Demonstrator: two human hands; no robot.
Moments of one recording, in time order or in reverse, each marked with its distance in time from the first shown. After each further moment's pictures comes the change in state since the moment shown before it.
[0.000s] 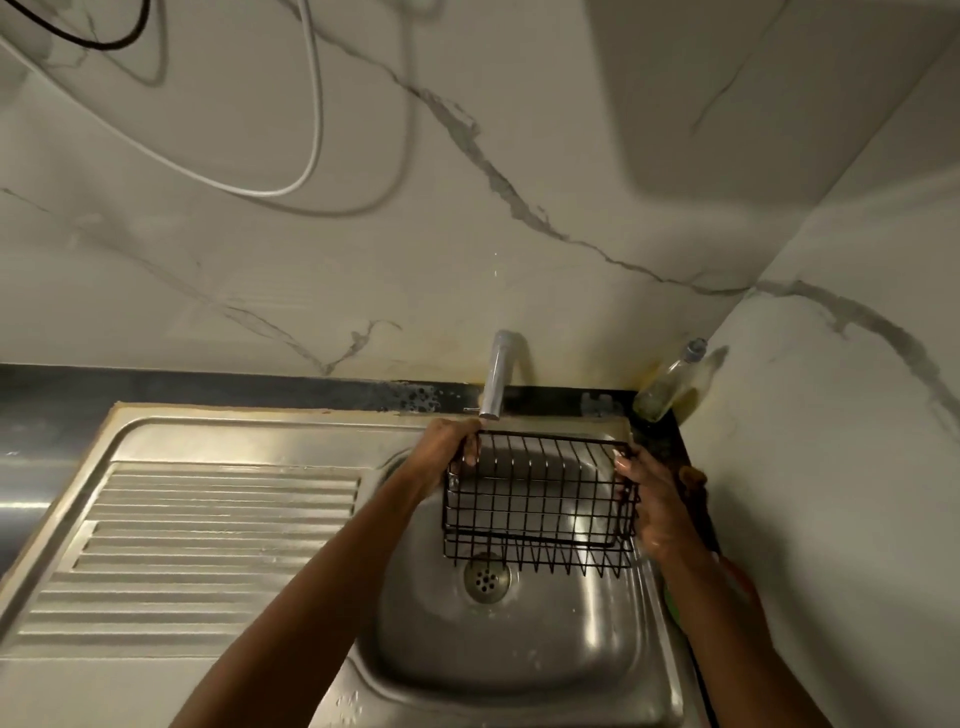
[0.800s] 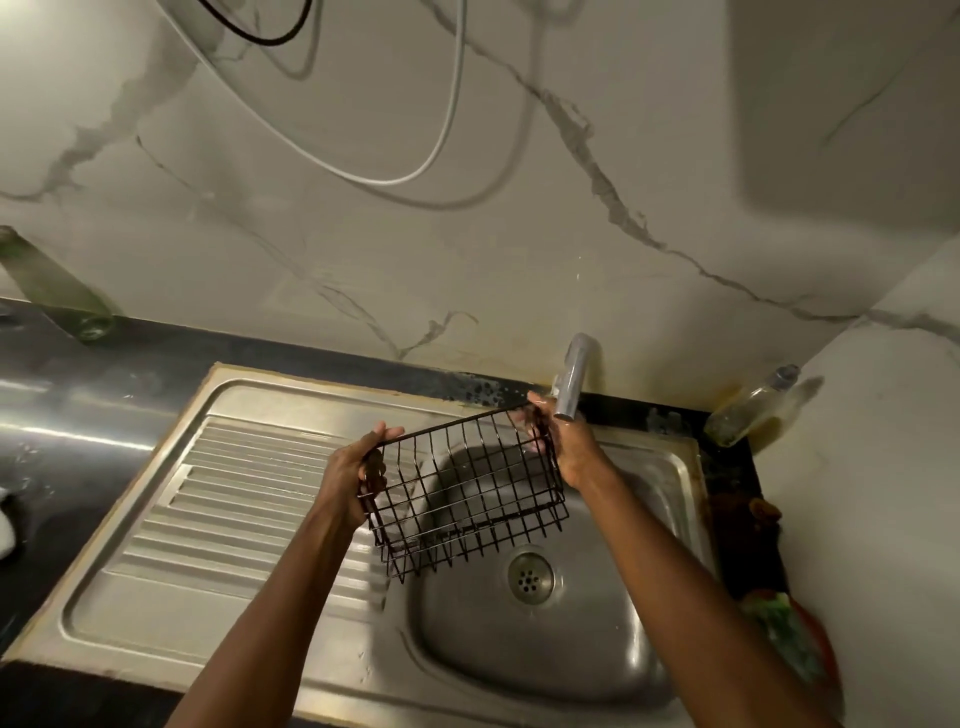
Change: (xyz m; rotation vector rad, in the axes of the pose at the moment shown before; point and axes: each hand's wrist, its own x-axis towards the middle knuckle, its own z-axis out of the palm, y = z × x) left_hand -0.081 -0.070 -0.154 -0.544 0.416 0.009; right_hand 0.046 0.001 0.194 -0.071 -0.353 0.190
